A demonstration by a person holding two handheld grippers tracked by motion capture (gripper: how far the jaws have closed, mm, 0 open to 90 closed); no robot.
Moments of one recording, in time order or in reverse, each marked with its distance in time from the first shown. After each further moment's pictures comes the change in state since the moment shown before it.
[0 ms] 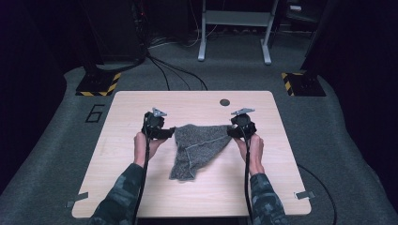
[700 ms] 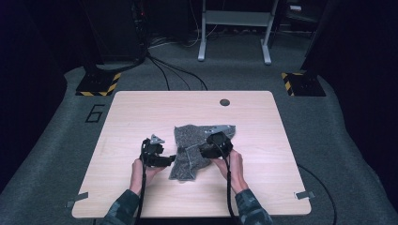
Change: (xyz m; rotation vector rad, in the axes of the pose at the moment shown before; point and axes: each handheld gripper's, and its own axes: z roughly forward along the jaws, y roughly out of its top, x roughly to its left) left arm -0.025 -0.077 -0.004 0.052 -0.122 -0.043; right arm 0.091 -0.016 -0.011 -0.011 0.248 -0.149
